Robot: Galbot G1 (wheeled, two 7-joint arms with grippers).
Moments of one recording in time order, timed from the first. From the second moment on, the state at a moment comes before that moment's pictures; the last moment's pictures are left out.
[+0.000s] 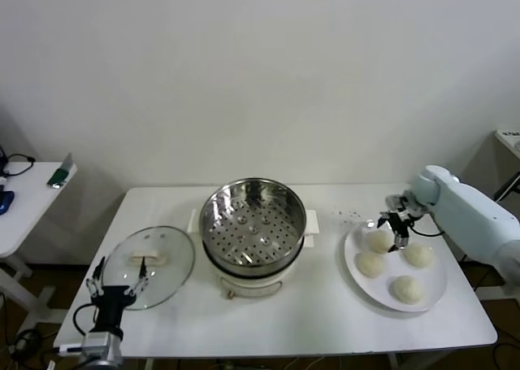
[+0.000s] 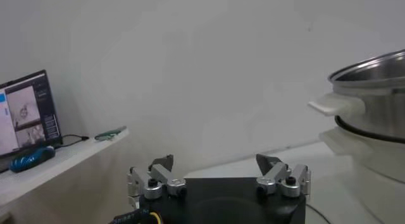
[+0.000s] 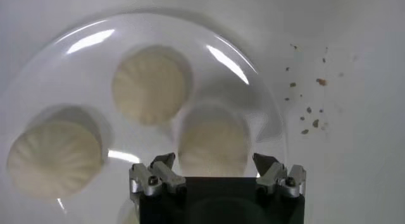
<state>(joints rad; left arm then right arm) 1.60 -1.43 -0.73 -1.93 0.06 -0.07 -0.07 0.03 0.91 -0.76 0.70 -0.21 0.13 -1.17</state>
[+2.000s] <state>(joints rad) 1.64 -1.45 -0.71 -1.93 0.08 -0.08 -0.08 0.54 1.20 -1.07 1.12 -0.27 0.57 -1.24</state>
